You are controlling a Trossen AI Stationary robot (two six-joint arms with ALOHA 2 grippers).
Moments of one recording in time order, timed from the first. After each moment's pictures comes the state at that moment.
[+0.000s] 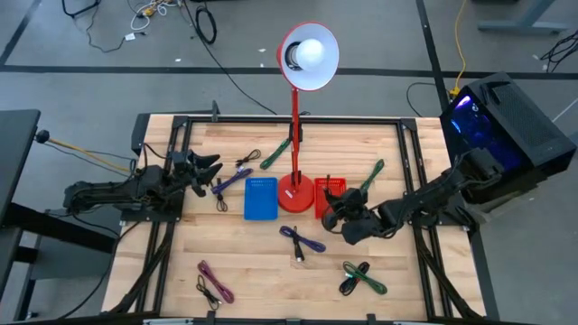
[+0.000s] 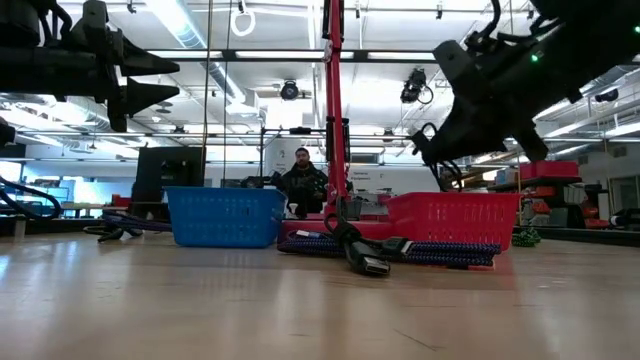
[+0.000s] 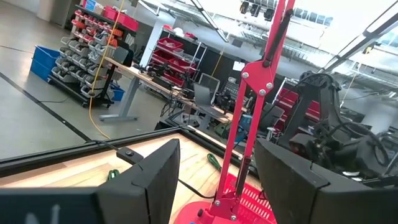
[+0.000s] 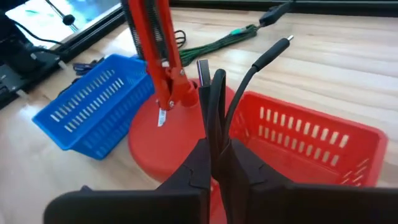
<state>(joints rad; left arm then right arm) 0.06 0.05 0.01 0.23 -0.41 -0.38 0.42 1.51 0.68 -0.07 0.95 1.14</state>
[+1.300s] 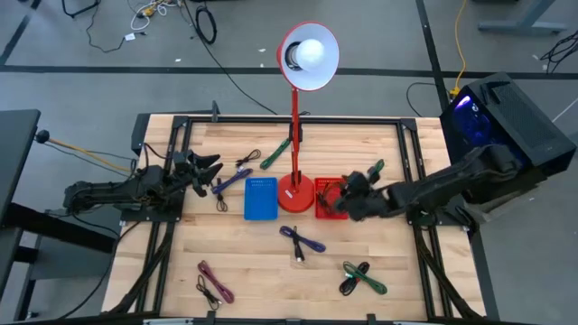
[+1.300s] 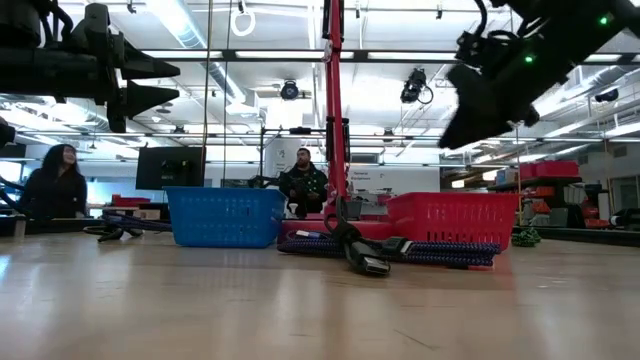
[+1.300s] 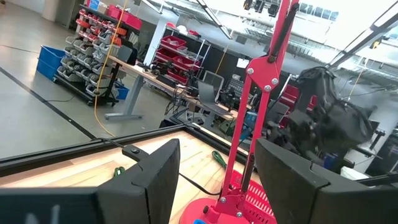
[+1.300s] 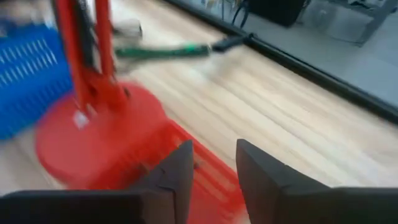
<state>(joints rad) 0.06 0.05 0.01 0.22 -0.43 -0.37 0.25 1.27 0.68 -0.39 0.85 0.74</state>
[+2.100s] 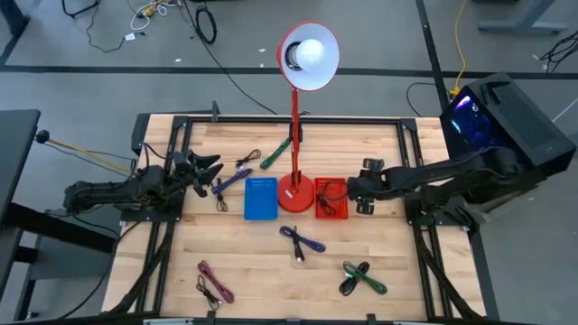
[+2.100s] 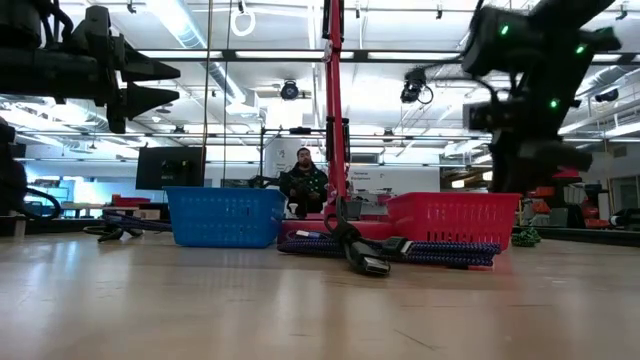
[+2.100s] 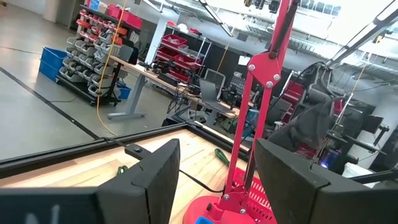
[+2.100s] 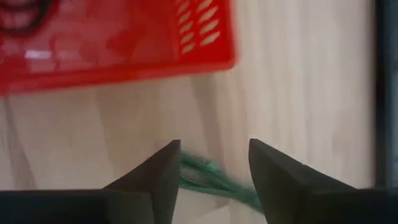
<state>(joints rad) 0.06 0.05 0.01 0.20 -0.43 -0.35 0.03 1.30 0.68 -0.73 0.43 0.05</state>
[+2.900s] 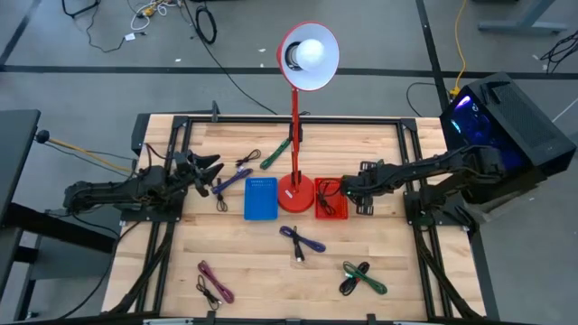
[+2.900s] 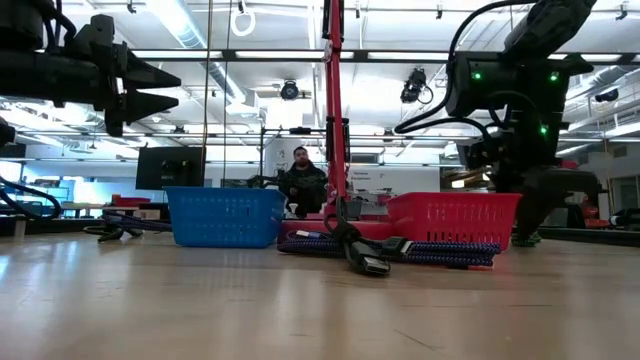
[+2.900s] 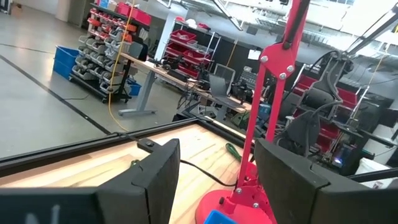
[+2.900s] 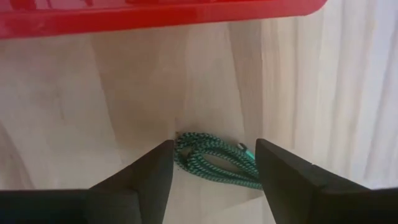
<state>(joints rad) 0.06 0.05 0.01 0.16 -0.46 -0.34 -0.06 1.45 0.69 -0.74 0.29 0.03</state>
